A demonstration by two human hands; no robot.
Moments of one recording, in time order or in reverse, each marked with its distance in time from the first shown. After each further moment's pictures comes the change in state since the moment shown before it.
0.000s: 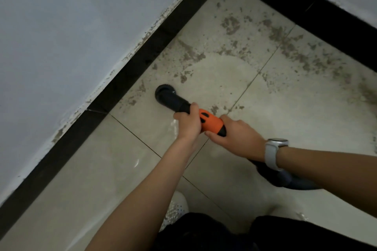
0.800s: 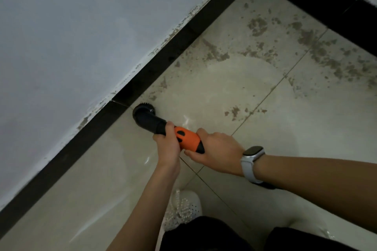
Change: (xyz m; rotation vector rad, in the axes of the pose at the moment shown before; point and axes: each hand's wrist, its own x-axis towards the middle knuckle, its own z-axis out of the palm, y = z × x) left_hand -0.010 -0.021 -0.091 -0.231 0.239 -0.001; right_hand 0.008 -0.063 0.046 -0.183 -0.128 -0.261
